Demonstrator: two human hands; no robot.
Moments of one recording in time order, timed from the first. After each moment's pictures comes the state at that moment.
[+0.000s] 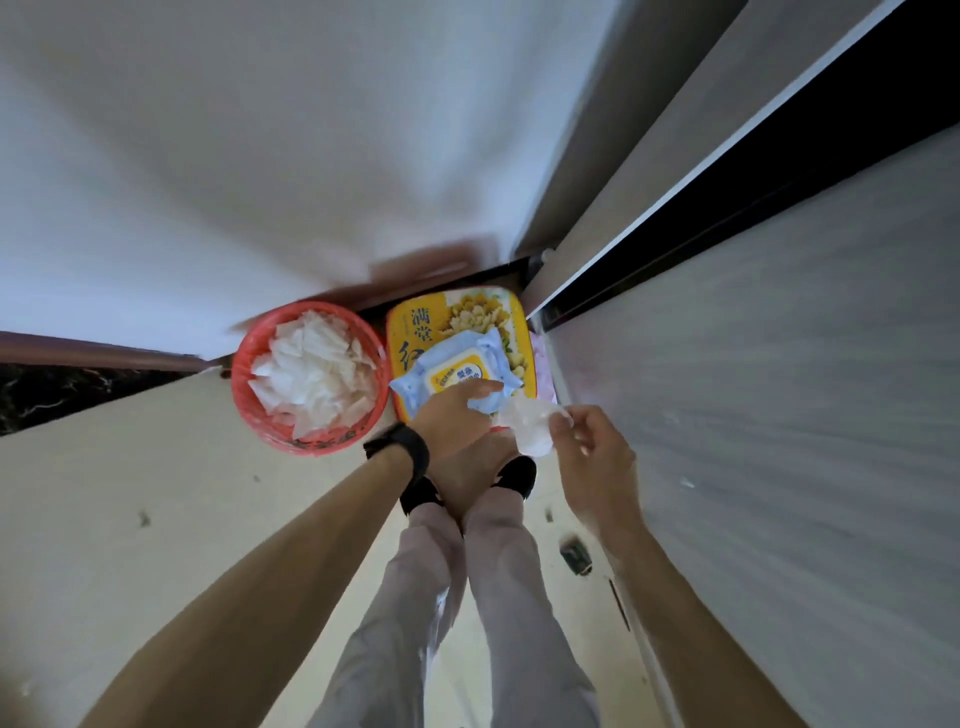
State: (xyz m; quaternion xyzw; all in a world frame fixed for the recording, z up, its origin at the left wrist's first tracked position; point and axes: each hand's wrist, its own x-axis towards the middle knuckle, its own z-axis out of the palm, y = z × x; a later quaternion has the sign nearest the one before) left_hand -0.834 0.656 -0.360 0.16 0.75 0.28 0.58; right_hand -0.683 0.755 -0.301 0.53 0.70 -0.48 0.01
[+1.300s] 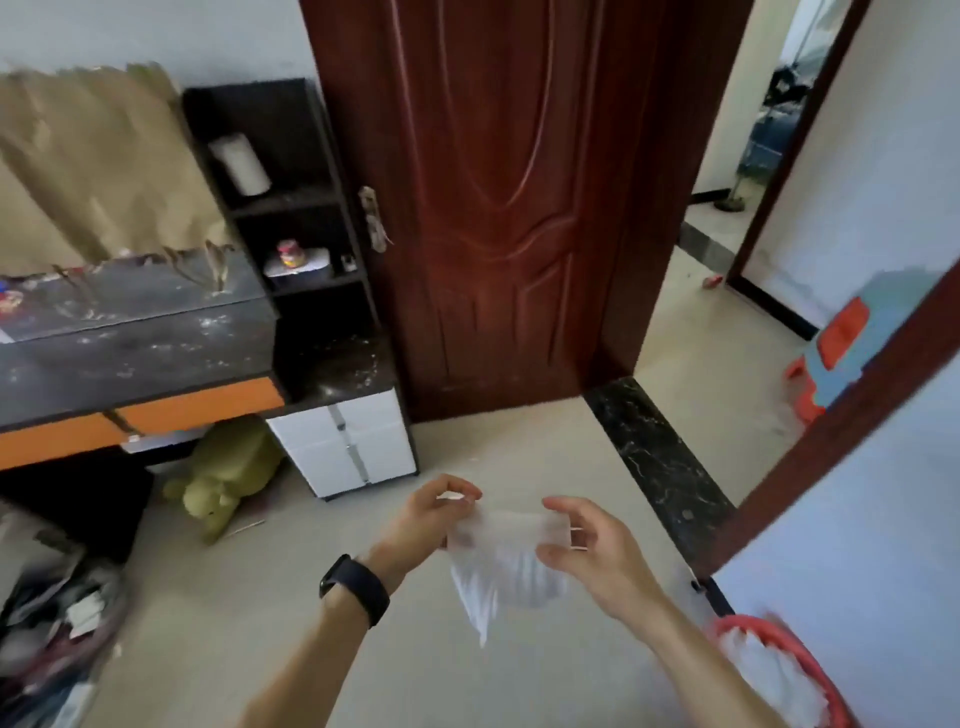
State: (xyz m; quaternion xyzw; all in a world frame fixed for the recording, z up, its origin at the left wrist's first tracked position) left_hand -0.430 0.123 0.052 -0.44 0.66 0.61 -0.09; right_hand -0.607 0.277 0.021 -0.33 0.72 -0.46 0.40
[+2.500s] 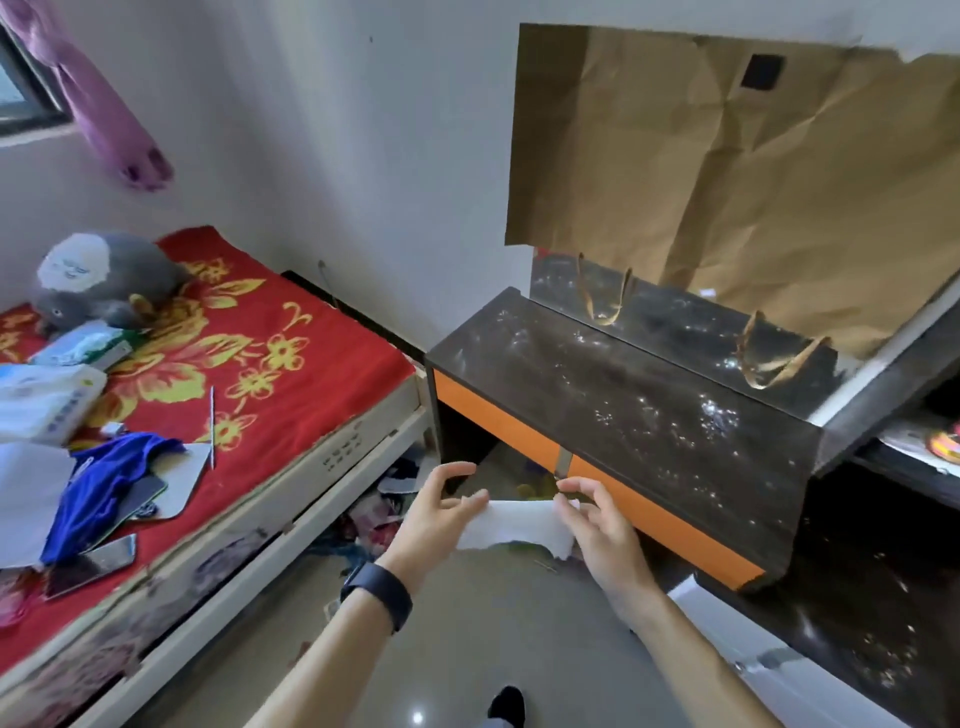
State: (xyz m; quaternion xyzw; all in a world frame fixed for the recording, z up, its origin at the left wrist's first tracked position) left_hand 0.107 -0.355 0.022 -0.71 0.34 0.48 -0.40; right_hand -0.096 -0.417 -0.009 -0.57 0.51 -0.29 0.57
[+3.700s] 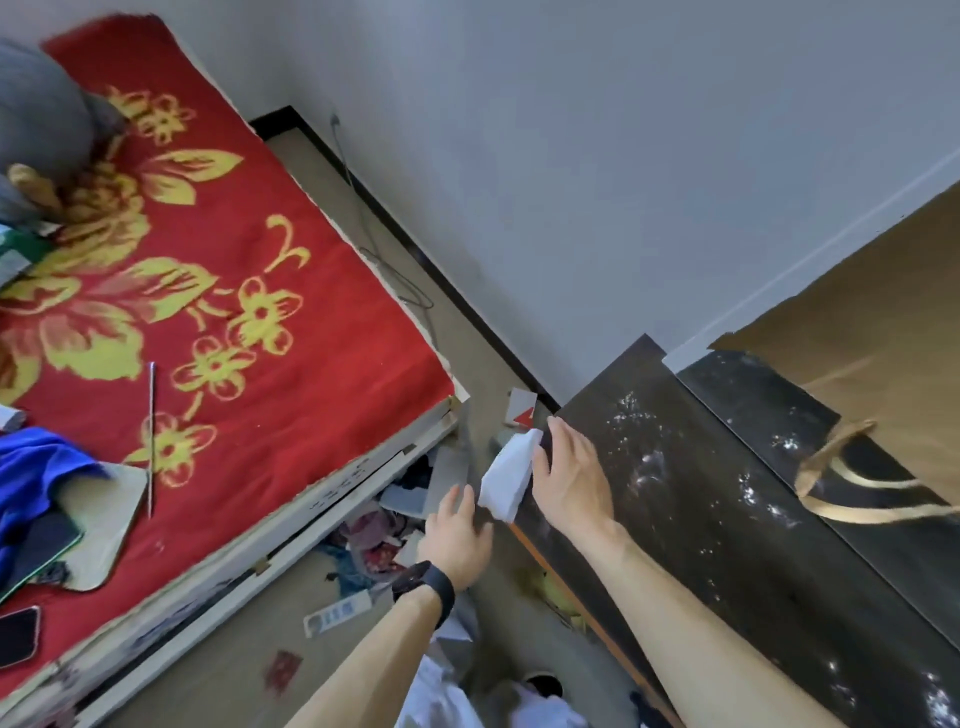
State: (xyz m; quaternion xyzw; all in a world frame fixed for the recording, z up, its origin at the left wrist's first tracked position) left_hand 0.385 -0.734 -0.182 -0.80 0.34 0.47 -0.12; right_hand 0.273 -0.865 -0.148 -0.81 0.52 0.03 0.26
